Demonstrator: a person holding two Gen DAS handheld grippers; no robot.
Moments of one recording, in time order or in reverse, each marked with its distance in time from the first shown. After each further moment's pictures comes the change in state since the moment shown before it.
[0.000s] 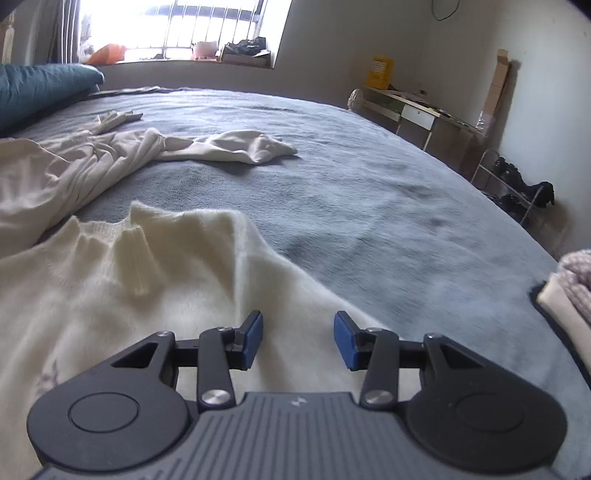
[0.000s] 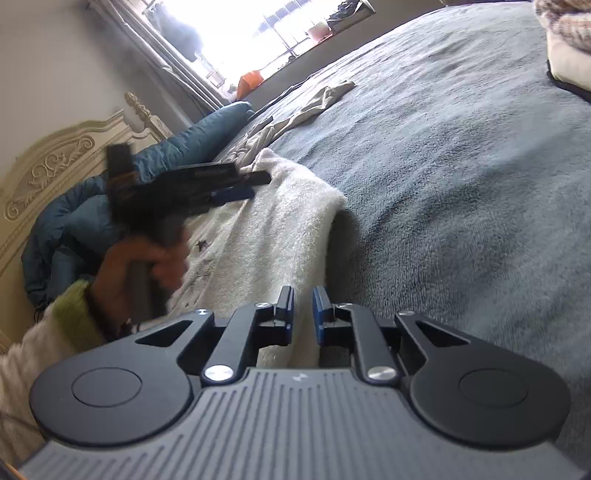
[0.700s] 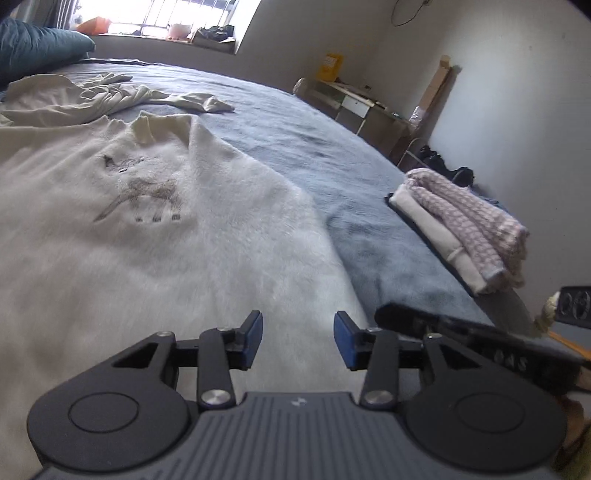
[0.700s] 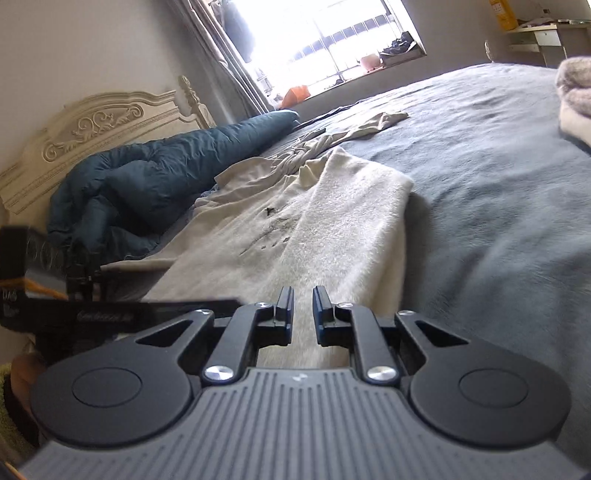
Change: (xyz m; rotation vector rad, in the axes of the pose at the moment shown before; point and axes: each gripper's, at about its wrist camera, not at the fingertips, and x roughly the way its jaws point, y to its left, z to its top) left arm -0.225 -0.063 -0.178 -0.047 0.043 -0.173; right arm -0.084 0.083 -0.081 -0.199 -0.065 0.026
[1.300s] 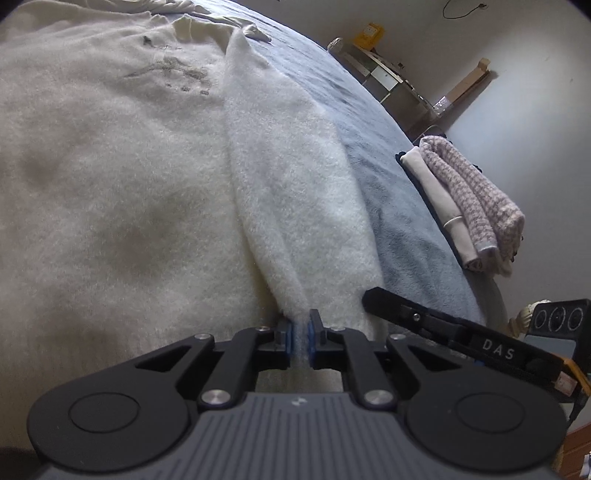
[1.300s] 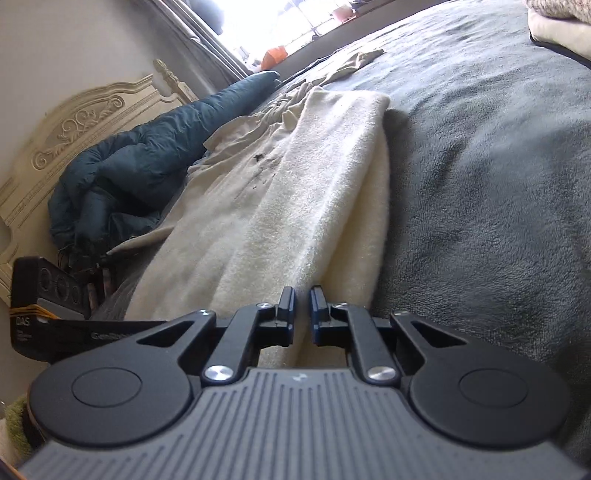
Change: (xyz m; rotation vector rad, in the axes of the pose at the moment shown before) left arm -0.011 0.014 -0.079 -0.227 0.138 -0.087; right arm -0.015 -0.006 -0.043 0.139 0.129 0.007
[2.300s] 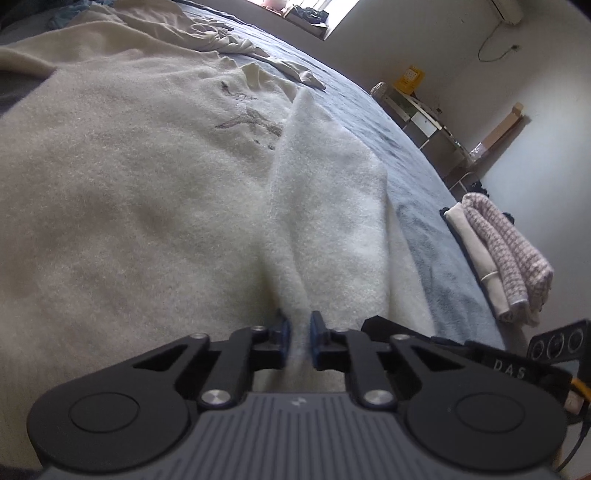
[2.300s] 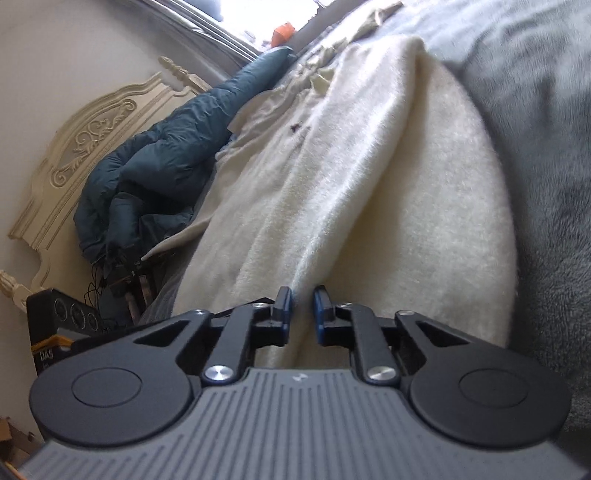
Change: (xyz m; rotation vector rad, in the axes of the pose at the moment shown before) left arm -0.047 0.036 0.013 -0.093 -0.138 0.090; right arm 0.043 0.031 0.002 0.129 0.064 0.136
